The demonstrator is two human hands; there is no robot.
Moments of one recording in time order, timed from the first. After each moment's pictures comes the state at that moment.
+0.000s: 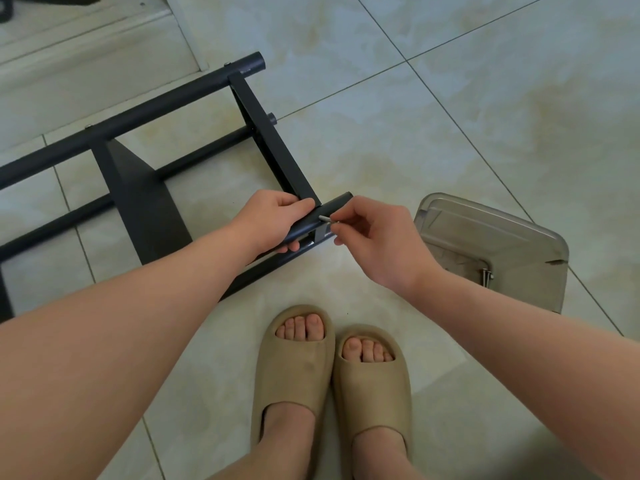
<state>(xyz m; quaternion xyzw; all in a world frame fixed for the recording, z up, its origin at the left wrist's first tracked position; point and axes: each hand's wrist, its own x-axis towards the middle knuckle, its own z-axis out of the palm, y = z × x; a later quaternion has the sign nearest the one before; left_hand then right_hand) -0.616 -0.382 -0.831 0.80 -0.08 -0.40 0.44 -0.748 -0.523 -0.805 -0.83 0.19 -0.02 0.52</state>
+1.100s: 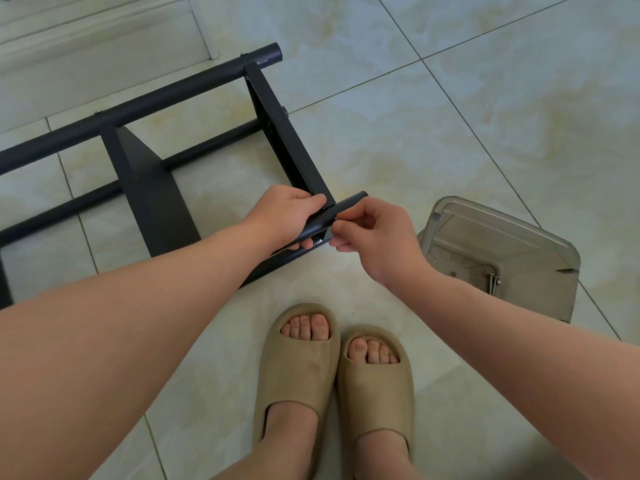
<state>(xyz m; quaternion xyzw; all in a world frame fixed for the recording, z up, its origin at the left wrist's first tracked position) -0.614 -0.384 -0.833 0.80 -0.06 -0.40 0.44 -0.730 -0.504 -0.813 -0.72 0.33 0.02 0.61</state>
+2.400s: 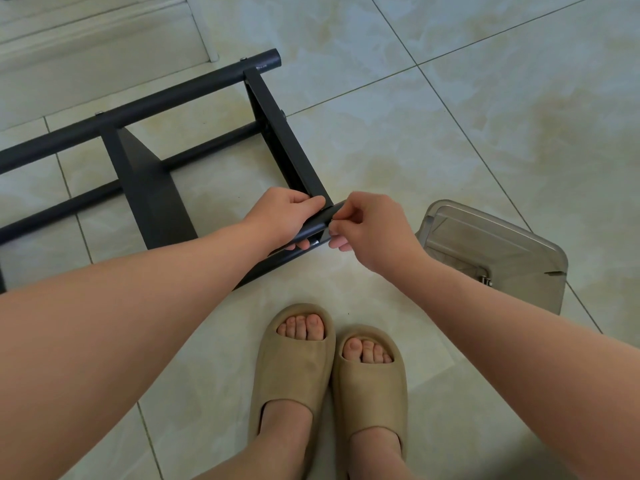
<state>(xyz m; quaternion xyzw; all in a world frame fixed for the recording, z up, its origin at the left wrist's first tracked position) -0.614 -0.384 -0.831 0.80 -0.06 -0.40 0.44 -0.715 -0.514 -0.805 -0.81 0.29 0.09 0.50</state>
